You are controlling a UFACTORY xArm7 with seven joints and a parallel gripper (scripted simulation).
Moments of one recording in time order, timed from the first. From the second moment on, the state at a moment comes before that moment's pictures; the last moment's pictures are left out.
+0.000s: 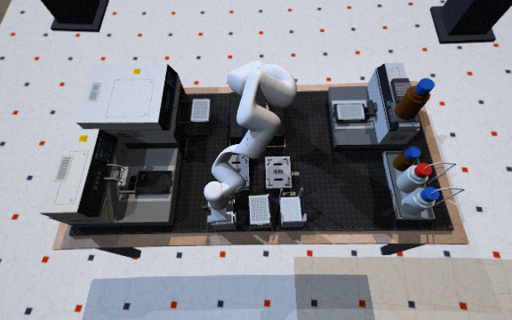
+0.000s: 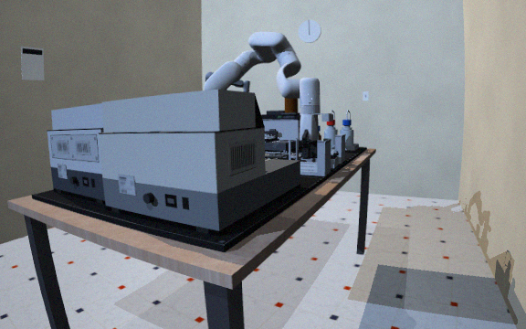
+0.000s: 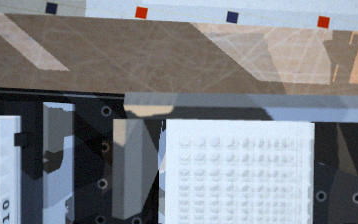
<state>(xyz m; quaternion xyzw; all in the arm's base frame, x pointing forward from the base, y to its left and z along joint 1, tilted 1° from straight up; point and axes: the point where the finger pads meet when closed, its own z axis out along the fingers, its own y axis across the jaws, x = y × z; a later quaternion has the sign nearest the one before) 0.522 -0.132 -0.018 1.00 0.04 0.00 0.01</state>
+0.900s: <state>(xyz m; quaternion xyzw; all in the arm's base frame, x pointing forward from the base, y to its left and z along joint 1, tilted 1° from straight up) 0.522 -0.132 -0.036 1.00 0.04 0.00 0.01</state>
